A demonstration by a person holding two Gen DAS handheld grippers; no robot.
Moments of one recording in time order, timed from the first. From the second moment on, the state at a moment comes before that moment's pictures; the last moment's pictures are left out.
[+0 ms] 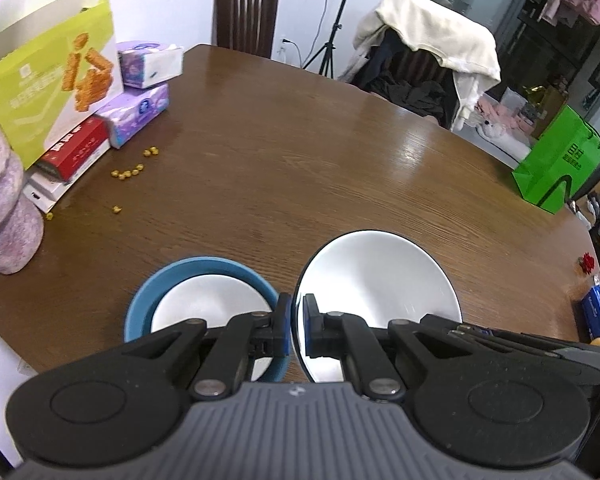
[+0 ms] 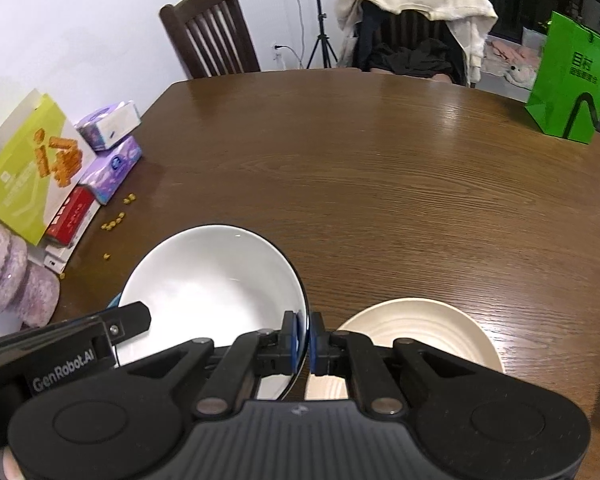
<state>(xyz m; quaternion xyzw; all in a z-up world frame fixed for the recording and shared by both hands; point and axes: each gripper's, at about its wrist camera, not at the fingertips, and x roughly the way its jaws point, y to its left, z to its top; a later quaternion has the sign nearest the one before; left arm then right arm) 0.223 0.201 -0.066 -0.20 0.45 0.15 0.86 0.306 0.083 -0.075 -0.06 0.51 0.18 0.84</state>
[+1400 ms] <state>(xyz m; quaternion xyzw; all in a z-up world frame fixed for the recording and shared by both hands) 0.187 0.279 -0.088 -0.24 0.45 0.21 0.83 0.290 0.177 -0.097 -0.11 0.53 0.25 0.81</state>
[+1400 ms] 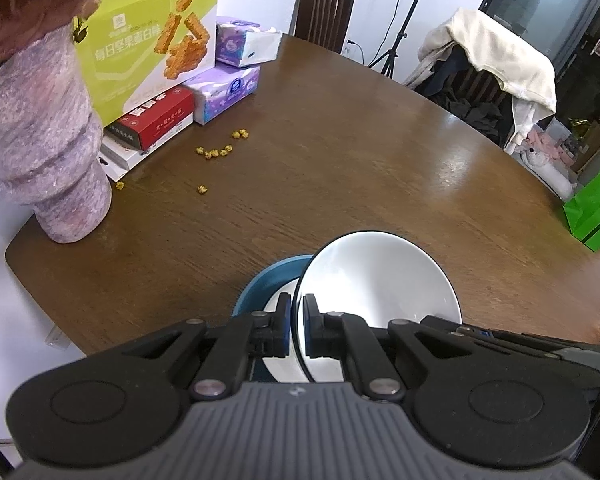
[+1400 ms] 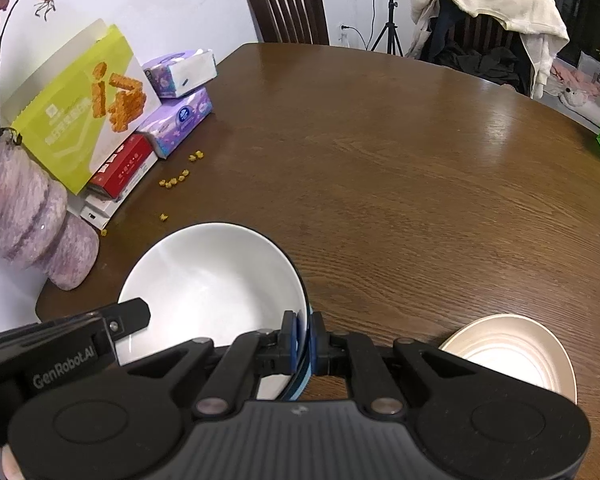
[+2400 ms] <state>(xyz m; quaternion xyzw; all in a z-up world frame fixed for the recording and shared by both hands) 0.203 0.297 -0.138 -0.25 0.48 0.21 0.81 0.309 0.198 -0.146 -0.14 0.56 0.24 0.78</state>
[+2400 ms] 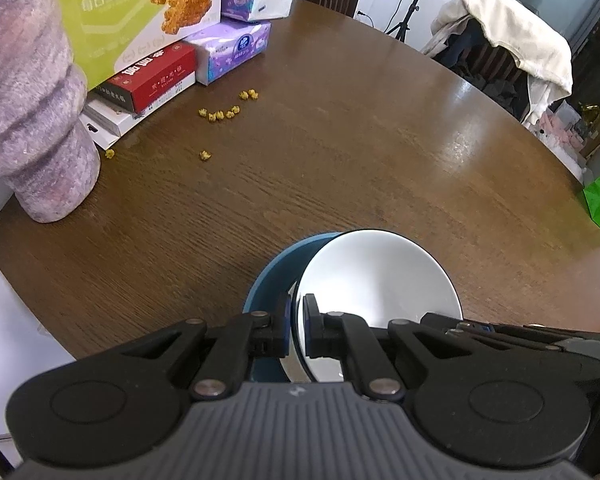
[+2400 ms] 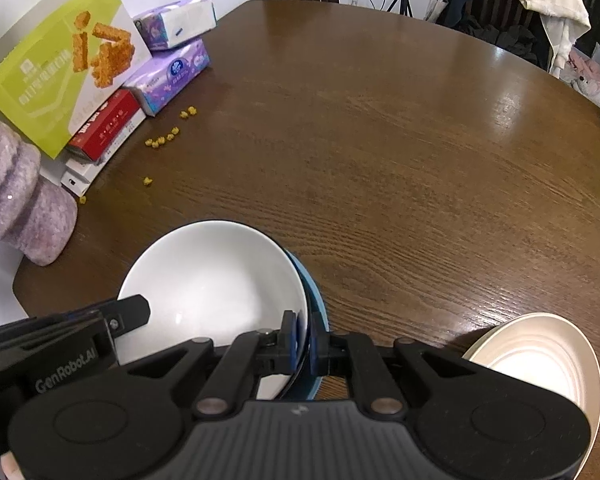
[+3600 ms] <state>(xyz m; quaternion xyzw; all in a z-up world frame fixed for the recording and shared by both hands) 0.197 0.309 -0.147 -0.26 0.49 0.17 0.81 0.301 0.211 -0.156 -0.21 0.55 0.27 0.76</state>
